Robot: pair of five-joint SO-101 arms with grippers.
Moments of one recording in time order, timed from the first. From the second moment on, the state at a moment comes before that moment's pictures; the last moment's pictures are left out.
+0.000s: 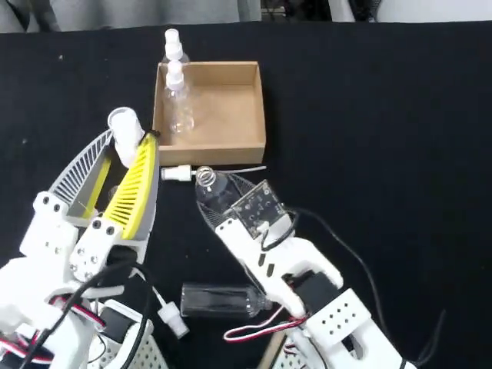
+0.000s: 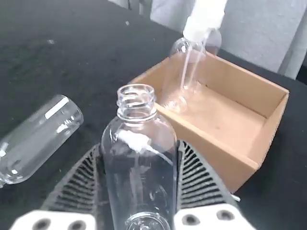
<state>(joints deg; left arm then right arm) 19.8 -94.3 42.3 35.1 7.9 -34.3 -76.7 87.4 19.7 6.5</state>
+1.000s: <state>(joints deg) 4.9 -104.3 57.9 31.1 22.6 -46.9 -76.8 88.3 19.6 6.5</state>
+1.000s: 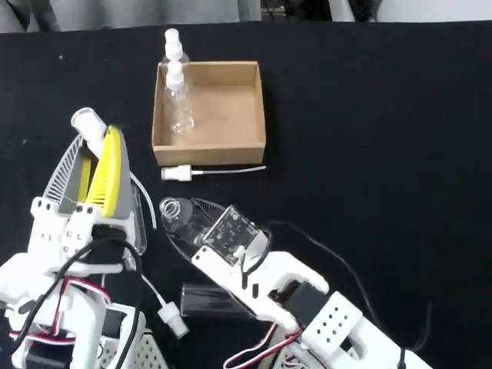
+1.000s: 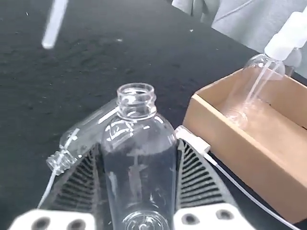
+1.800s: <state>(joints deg) 4.7 -104.3 66.9 25.0 22.6 -49.1 -76.8 88.3 19.6 6.5</state>
